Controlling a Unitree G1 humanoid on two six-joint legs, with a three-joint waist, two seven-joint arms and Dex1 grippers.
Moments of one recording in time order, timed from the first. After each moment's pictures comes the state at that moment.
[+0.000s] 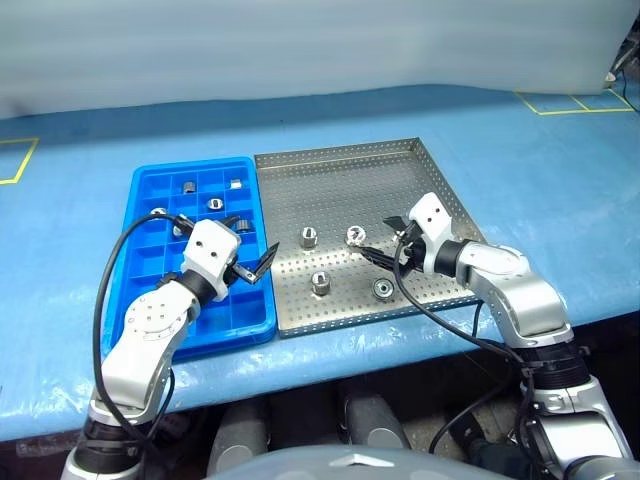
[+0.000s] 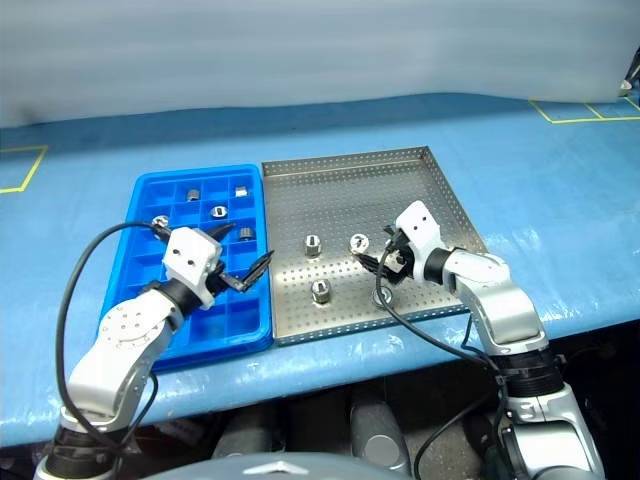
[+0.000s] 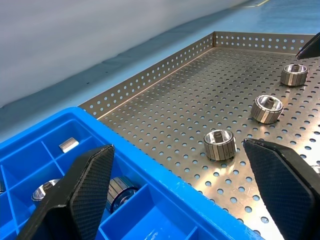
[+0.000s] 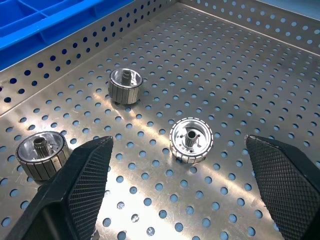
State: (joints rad) left arm -0.02 0.41 -0.04 -0.54 -0.15 0.49 -0.38; right arm -0.34 -0.54 0.08 -0.14 0.26 0.59 0.72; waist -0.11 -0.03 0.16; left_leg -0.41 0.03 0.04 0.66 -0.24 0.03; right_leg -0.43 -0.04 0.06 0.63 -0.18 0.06
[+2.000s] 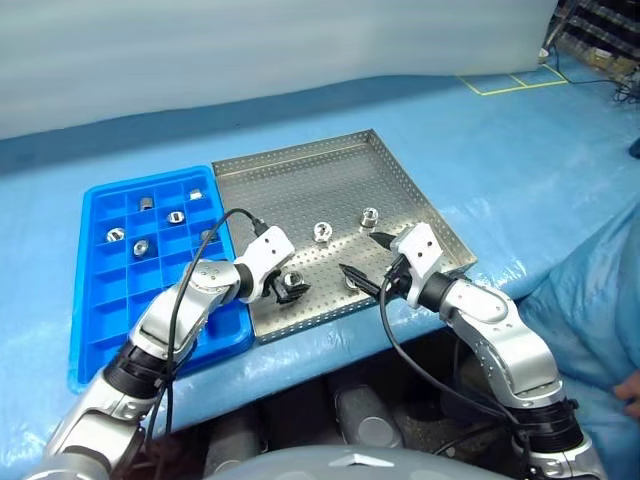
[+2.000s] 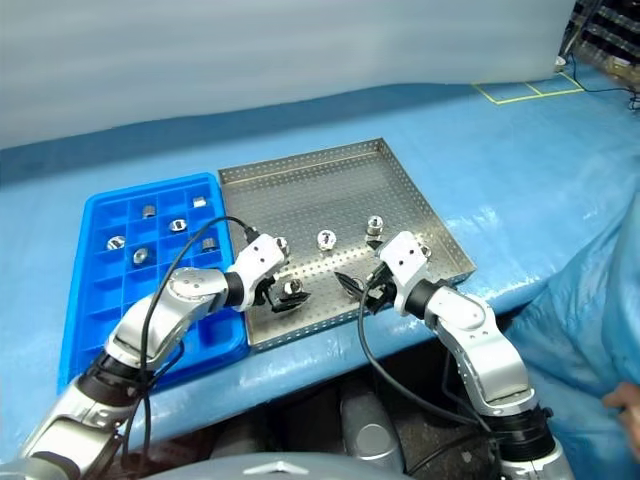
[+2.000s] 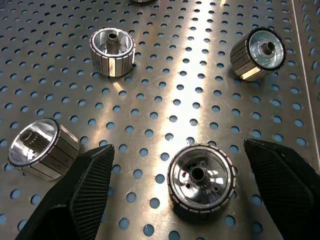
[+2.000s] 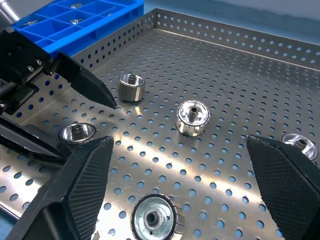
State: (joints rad) left arm -0.36 0.51 -0.36 -0.24 -0.16 0.82 -0.61; right arm -0.09 -0.44 0.11 -0.44 0.25 0.52 0.55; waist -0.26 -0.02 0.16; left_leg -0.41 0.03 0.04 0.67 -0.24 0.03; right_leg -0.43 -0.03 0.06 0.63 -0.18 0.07
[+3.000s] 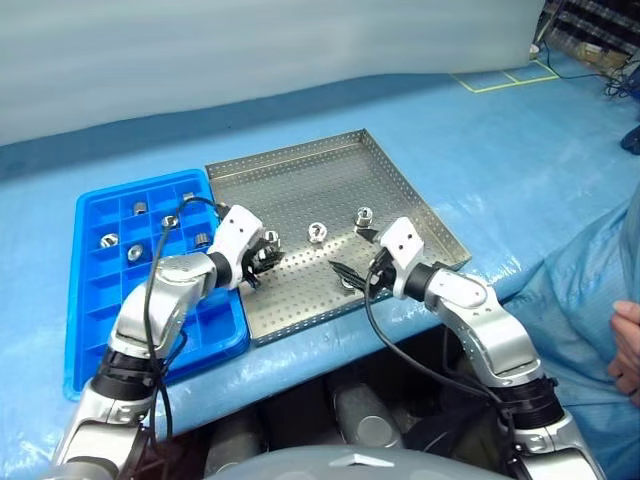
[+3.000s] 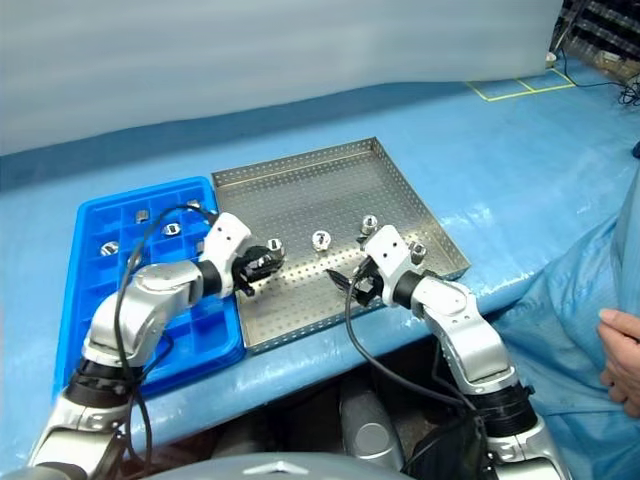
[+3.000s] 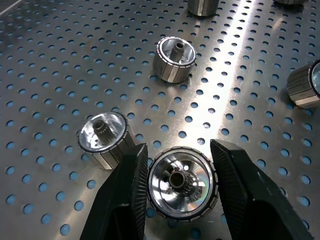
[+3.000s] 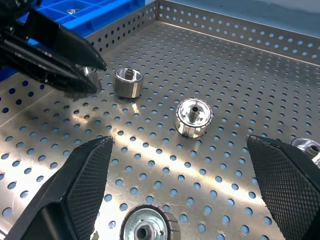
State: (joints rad) left arm -0.30 0.47 -0.06 -0.34 -0.26 0.89 -0.54; right arm -0.19 -0.41 0.18 -0.31 0.24 0.50 0.61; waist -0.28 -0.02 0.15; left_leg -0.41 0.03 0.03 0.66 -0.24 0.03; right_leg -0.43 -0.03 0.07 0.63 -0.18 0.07
